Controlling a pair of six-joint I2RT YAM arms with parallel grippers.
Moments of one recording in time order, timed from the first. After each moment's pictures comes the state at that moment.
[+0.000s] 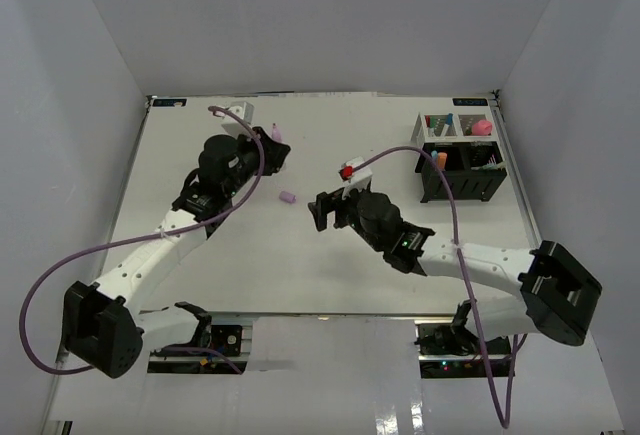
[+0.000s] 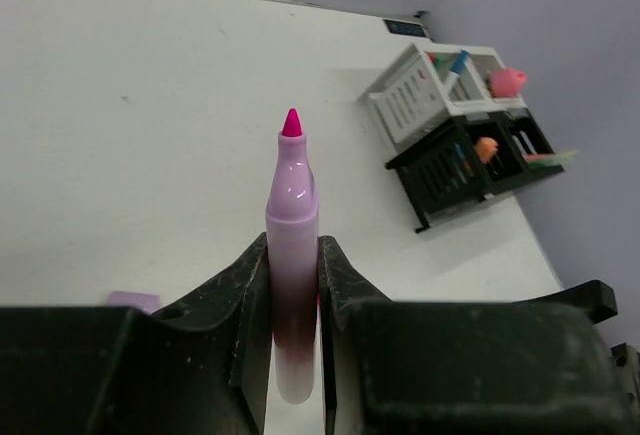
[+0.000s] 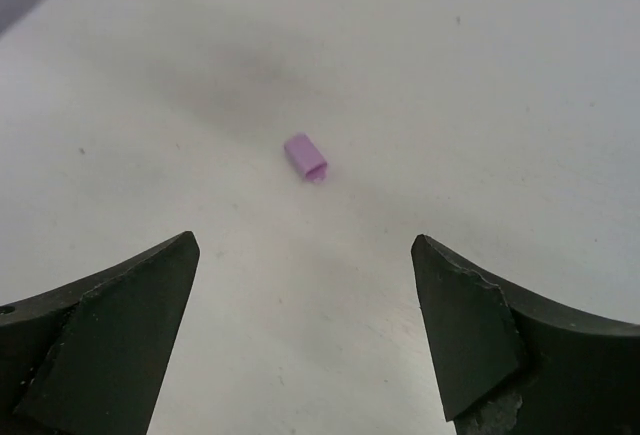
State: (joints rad) left arm -0.53 1.17 0.90 0.12 0.02 -0.49; right arm 1.05 1.28 0.68 0.45 0.42 0.24
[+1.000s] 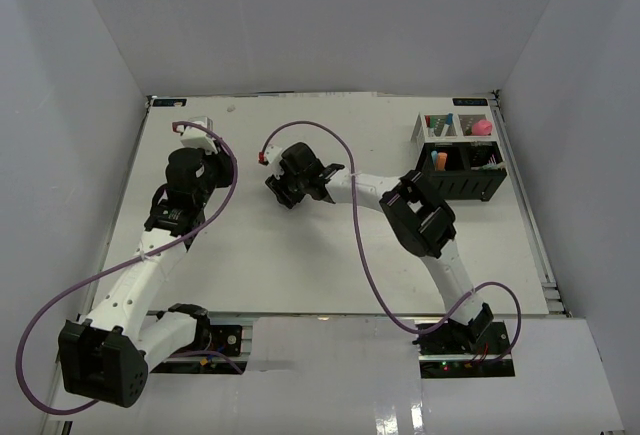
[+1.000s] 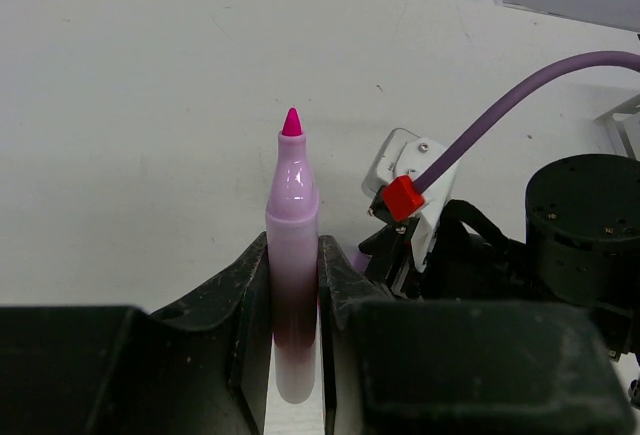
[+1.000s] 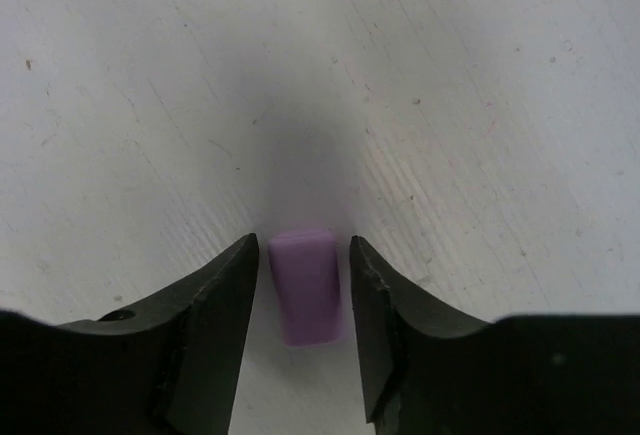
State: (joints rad) left arm -0.23 1.02 0.80 -0.06 -0.07 -0.27; right arm 0.86 2.25 1.63 -0.11 -0.14 -0.16
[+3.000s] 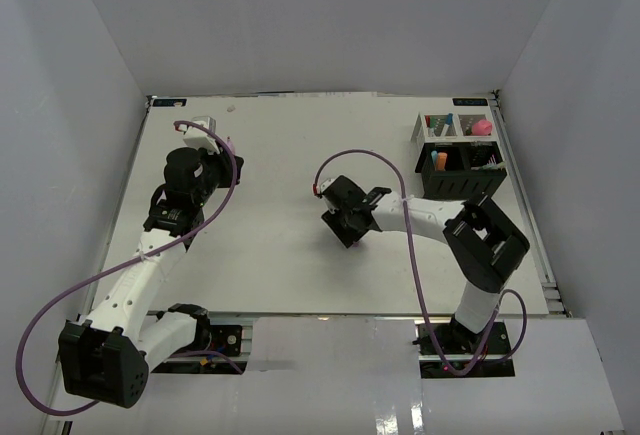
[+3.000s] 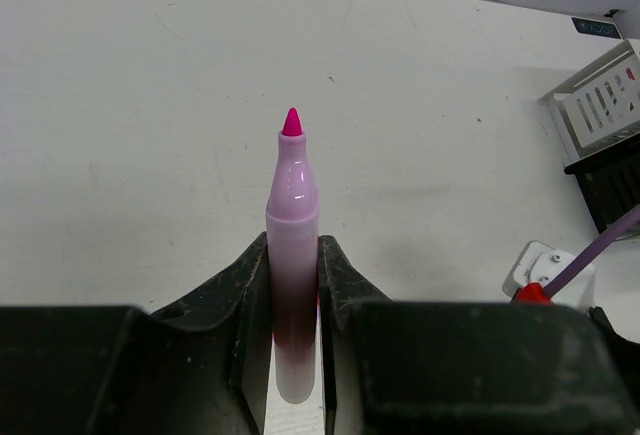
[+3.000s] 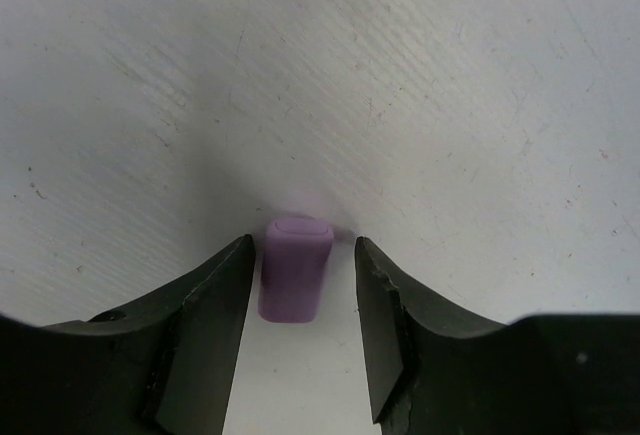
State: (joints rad) left arm -0.22 1.01 0.80 -0.04 0.05 -0.29; right arm 0.87 1.75 1.07 -0.46 0.14 0.04
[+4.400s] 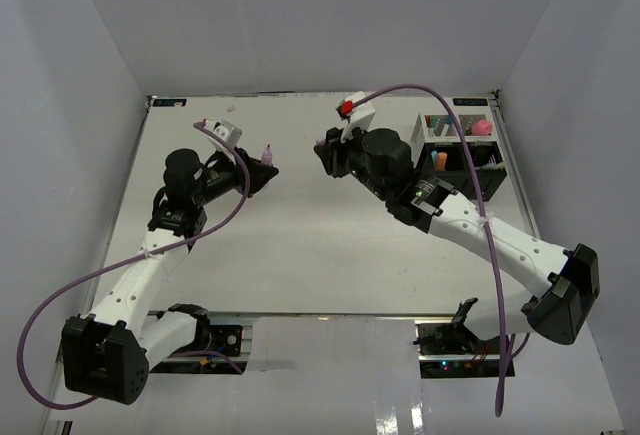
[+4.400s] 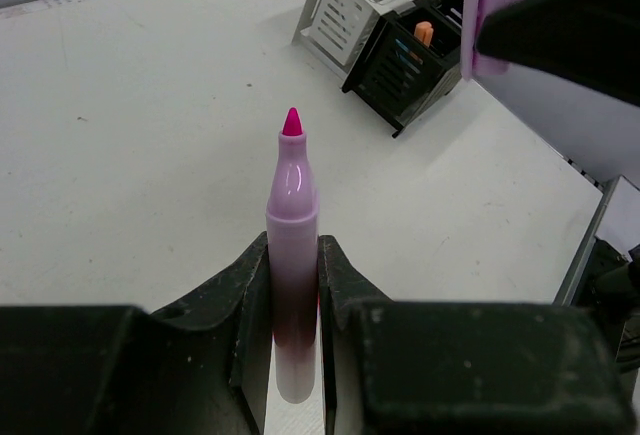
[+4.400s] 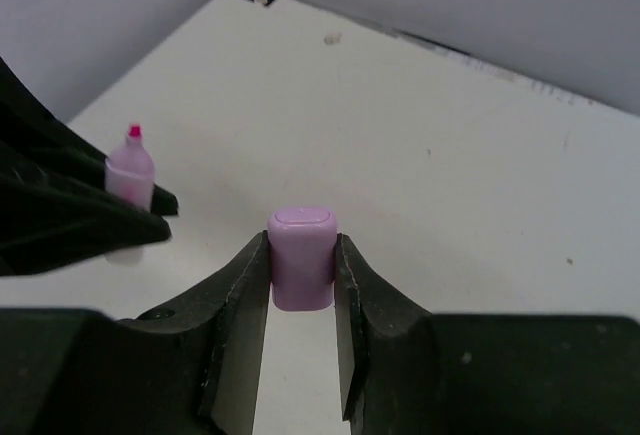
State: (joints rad) left arm -0.22 1.03 0.76 0.16 0.64 -0.23; right arm 0.90 1.33 1.23 -0.10 0.21 0.15
